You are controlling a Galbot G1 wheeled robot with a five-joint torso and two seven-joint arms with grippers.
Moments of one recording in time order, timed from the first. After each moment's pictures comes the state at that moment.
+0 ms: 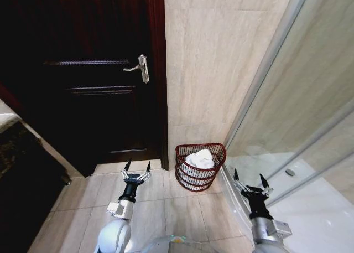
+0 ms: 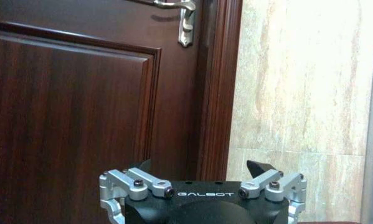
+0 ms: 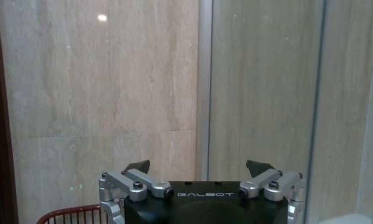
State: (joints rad) left arm 1.69 -1.45 -0.55 -2.04 -0.20 -0.28 0.11; right arm -1.91 1.58 0.67 2.30 0.10 0.11 0.08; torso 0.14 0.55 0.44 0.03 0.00
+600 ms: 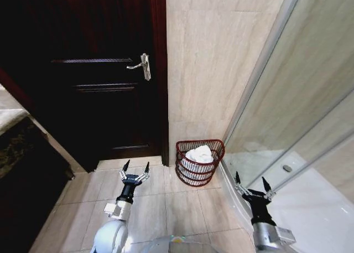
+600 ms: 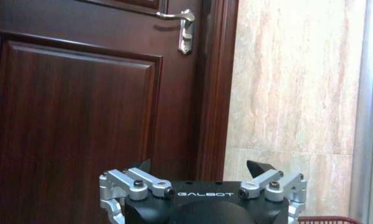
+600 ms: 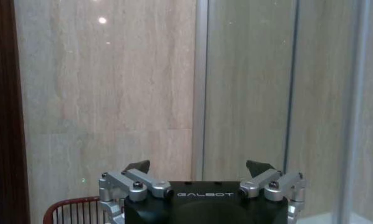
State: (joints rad) left arm 1.70 -1.43 -0.55 -2.05 -0.22 -0.29 0.10; right arm -1.96 1.59 0.67 2.30 0.09 0.16 0.08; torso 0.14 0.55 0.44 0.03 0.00
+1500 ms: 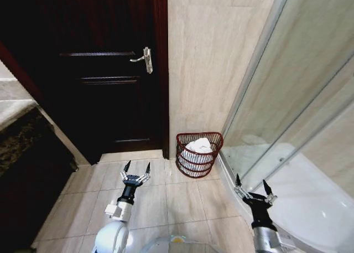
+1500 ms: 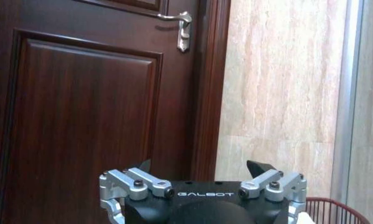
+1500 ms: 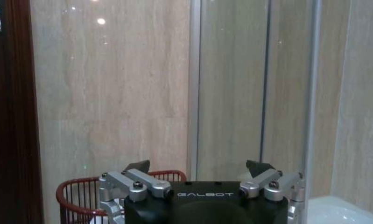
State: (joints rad) left arm 1.71 -1.44 -0.55 -2.04 -0.22 -0.30 0.11; right arm -1.98 1.60 0.67 2.29 0.09 0.20 0.08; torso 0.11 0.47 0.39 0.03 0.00
